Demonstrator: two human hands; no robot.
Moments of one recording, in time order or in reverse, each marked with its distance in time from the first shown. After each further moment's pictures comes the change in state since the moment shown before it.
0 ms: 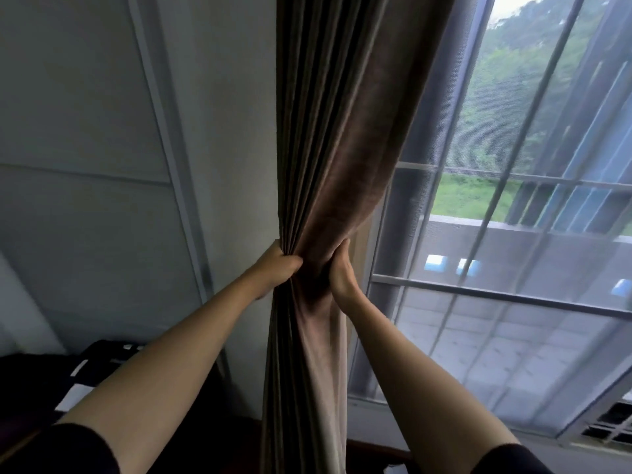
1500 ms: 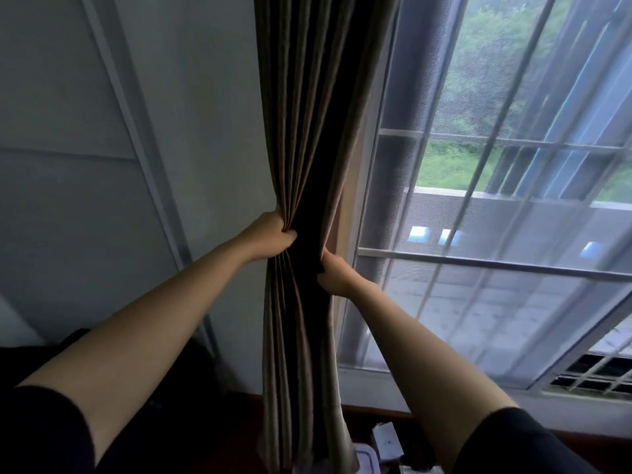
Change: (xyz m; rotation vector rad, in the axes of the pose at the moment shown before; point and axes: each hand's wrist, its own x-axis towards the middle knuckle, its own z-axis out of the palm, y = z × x) left_hand 0.025 0.002 0.000 0.495 -0.138 0.073; right_hand -0.002 0.028 -0.038 -0.917 -0.471 0.132
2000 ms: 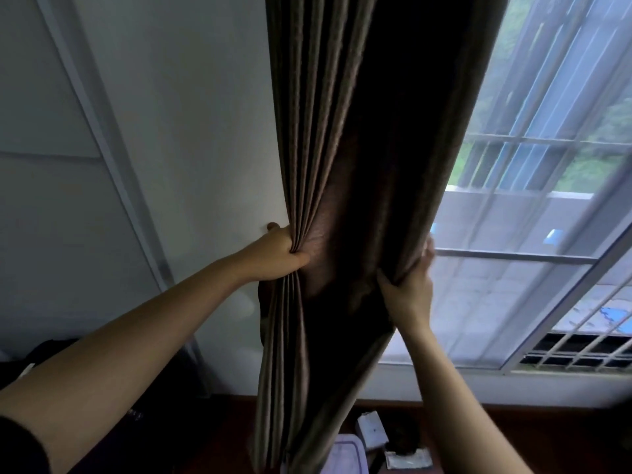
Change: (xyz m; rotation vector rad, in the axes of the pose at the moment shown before) left_hand -0.025 0.027 0.028 -0.047 -0.193 0.207; right_hand -0.119 0.051 -0.026 0.338 0.943 0.335
